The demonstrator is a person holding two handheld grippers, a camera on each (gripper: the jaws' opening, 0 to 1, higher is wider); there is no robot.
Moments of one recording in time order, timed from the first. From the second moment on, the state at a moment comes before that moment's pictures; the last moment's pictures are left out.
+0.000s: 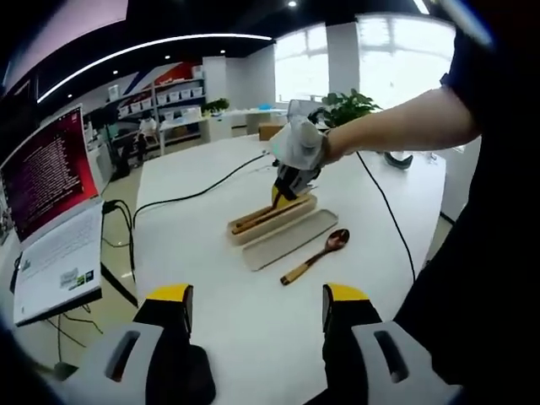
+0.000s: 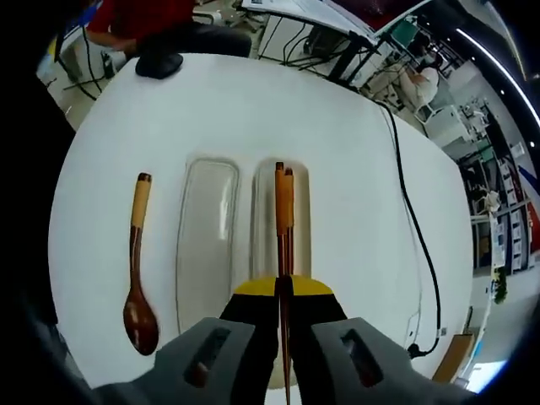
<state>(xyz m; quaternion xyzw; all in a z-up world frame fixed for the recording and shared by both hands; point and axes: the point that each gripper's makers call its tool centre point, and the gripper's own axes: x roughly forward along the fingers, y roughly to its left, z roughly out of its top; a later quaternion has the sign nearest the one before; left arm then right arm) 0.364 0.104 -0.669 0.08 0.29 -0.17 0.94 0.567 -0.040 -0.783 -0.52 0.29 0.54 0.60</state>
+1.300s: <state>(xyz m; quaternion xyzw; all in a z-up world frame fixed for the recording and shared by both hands) 0.351 0.137 -0.679 0.06 0.30 -0.14 0.94 0.569 -0.037 -0.815 -0.51 0.34 0.53 0.58</state>
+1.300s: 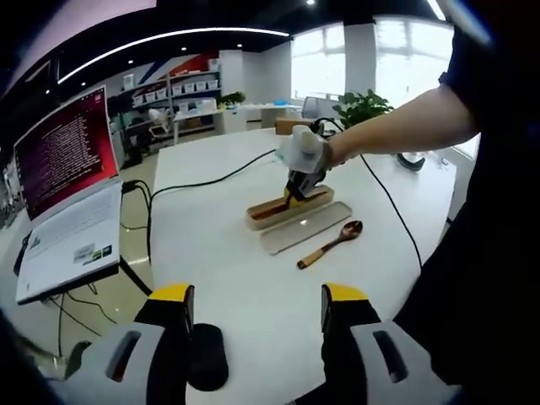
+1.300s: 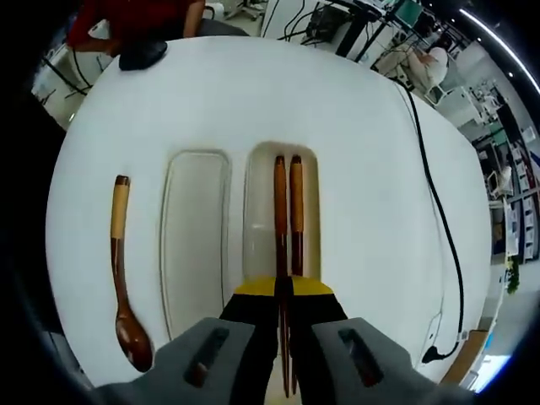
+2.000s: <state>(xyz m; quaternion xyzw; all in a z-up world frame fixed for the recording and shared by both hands) 0.350 0.135 -0.681 0.06 0.30 -0.13 0.94 0.575 -0.039 -0.805 -0.50 0.33 0.51 0.61</state>
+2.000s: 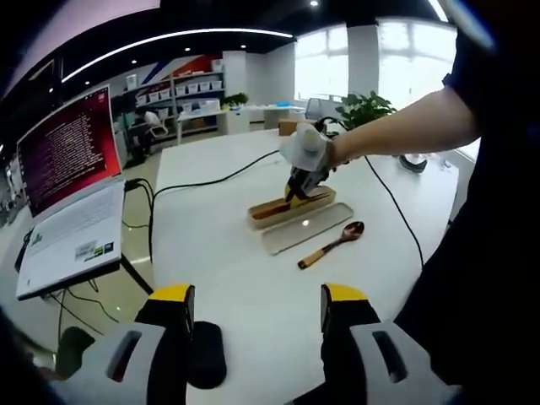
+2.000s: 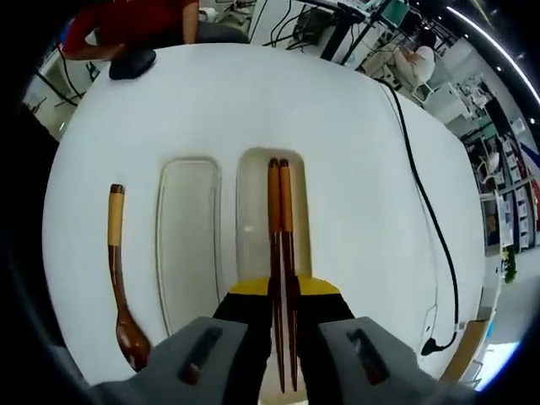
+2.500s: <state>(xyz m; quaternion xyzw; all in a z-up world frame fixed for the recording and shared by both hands) 0.352 0.124 -0.674 0.07 0.29 -0.14 0.94 0.582 -0.061 -0.777 -0.48 0.31 0.47 0.67</state>
